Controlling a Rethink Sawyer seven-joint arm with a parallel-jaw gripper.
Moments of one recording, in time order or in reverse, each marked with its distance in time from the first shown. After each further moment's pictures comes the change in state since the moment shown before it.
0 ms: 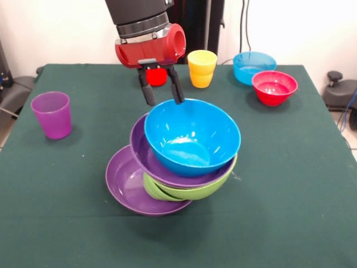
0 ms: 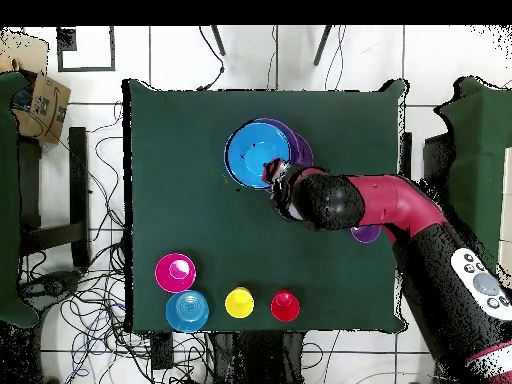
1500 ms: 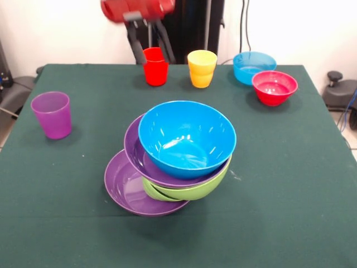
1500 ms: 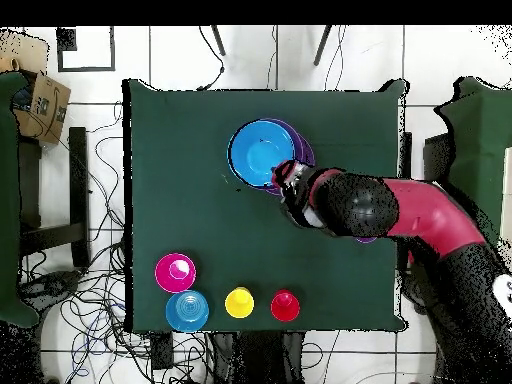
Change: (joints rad) arm -0.075 -0.163 0.053 0.066 0.191 0.130 0.000
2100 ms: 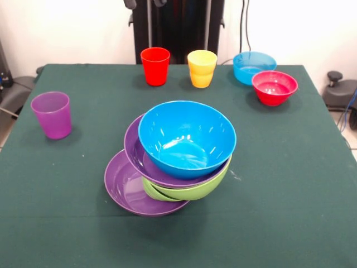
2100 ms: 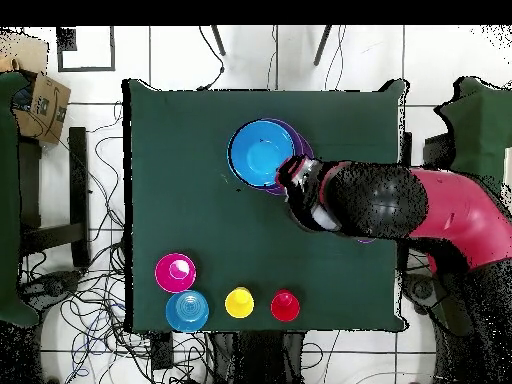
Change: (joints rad) arm 0.004 -0.168 0.014 -0.024 0.095 0.182 0.000
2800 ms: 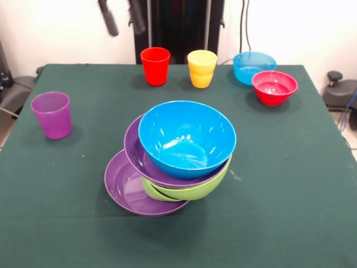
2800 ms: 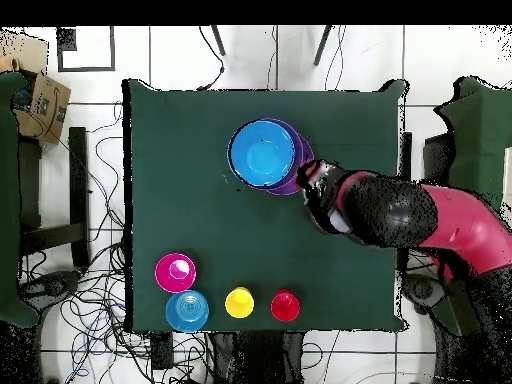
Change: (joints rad) arm -0.075 0.099 0.001 0.039 -0.061 -0.158 0.000
